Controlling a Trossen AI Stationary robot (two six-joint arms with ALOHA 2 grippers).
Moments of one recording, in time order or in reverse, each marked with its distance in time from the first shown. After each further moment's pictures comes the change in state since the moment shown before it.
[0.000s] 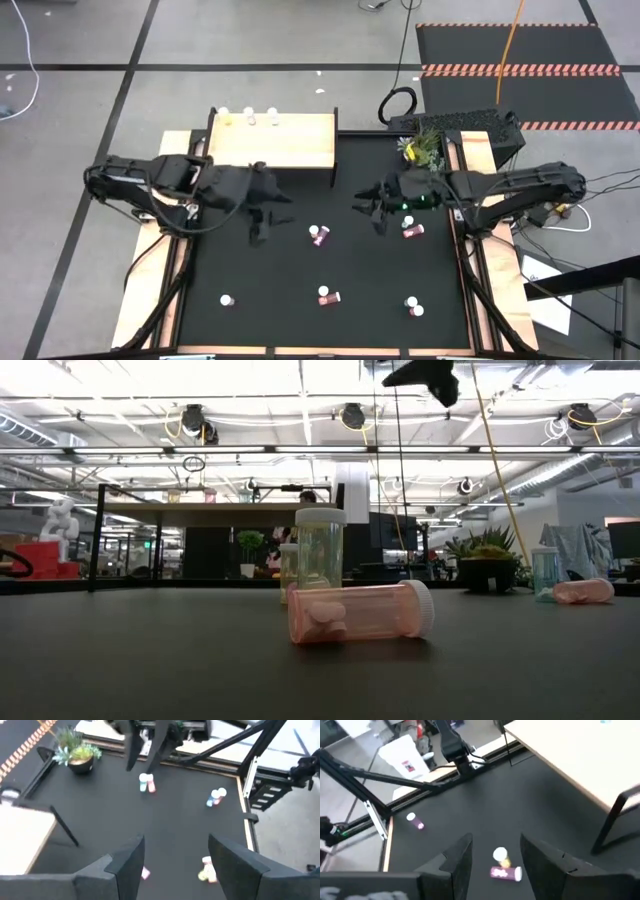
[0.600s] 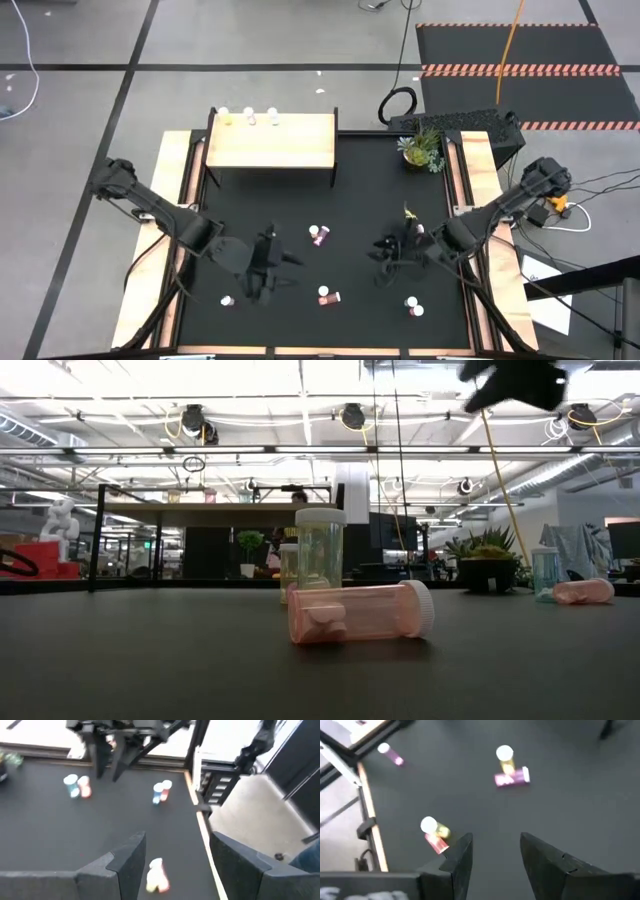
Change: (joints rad) left arm -0.303 0.021 -0.454 0.645 -0.085 -0.005; right arm 0.443 0.135 0.000 -0.329 0.296 0.562
